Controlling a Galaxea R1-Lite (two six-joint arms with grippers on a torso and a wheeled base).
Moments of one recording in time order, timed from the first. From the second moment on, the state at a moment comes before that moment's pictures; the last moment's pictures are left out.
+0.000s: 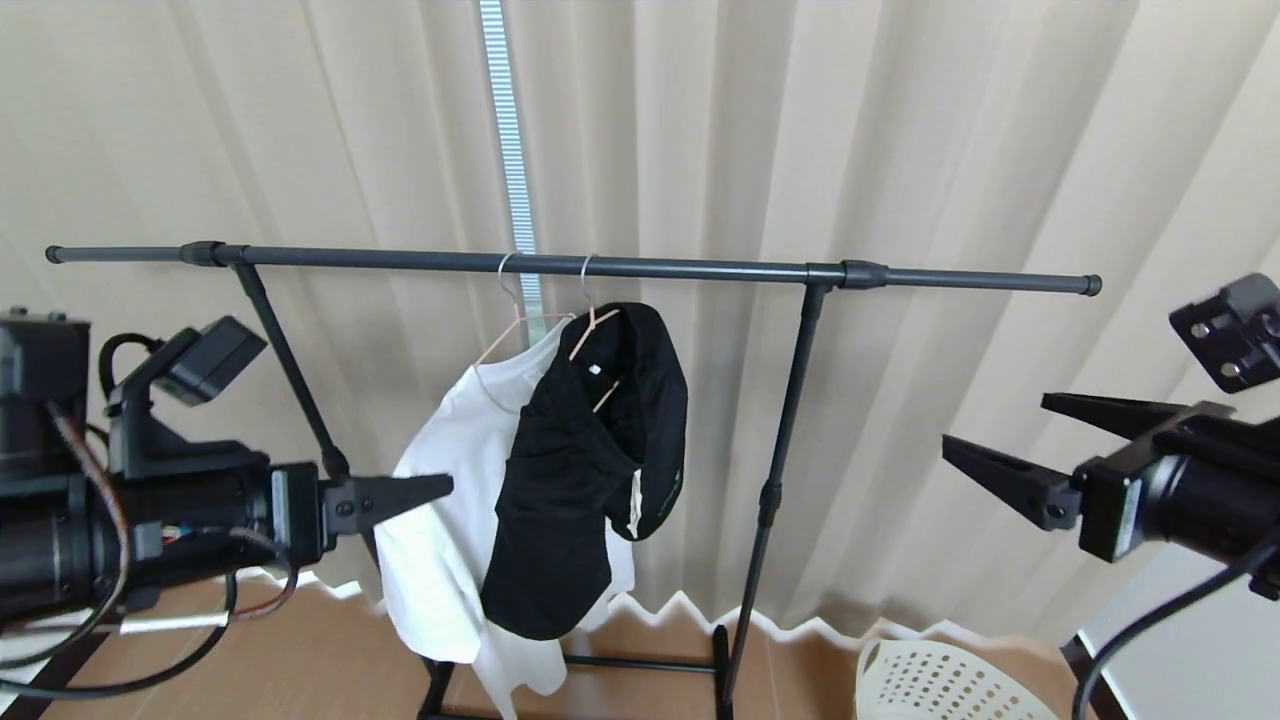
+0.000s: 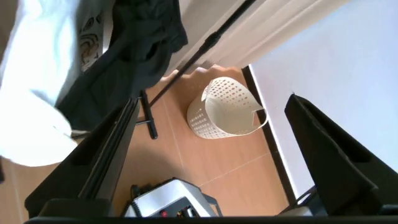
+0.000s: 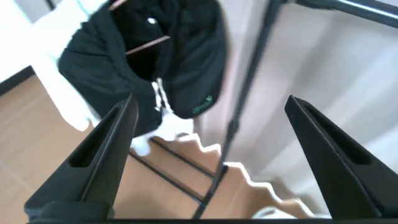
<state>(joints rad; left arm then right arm) -0.25 1.29 -0.67 -0.11 -0.35 -0.23 0.43 1.21 -0.59 -0.34 -0.08 -0.01</state>
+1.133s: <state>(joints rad) -0.22 0.45 0.00 -0.09 -0.13 -0.13 0.48 0.51 -0.01 -0.15 -0.17 -0.01</state>
